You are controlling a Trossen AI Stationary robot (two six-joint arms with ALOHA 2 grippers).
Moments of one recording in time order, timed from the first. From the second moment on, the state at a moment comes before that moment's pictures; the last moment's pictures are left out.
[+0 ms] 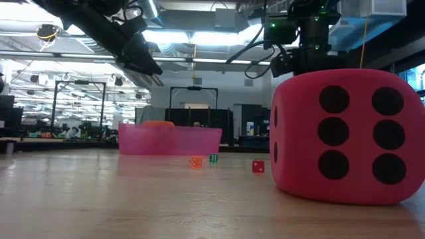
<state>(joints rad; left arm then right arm) 0.51 0.91 0.66 -0.14 -0.19 0.14 -0.22 1.57 1.14 -1.06 0.04 -0.11</state>
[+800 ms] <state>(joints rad) 0.51 0.91 0.66 -0.14 -0.19 0.14 -0.22 1.57 1.14 -1.06 0.11 -0.07</state>
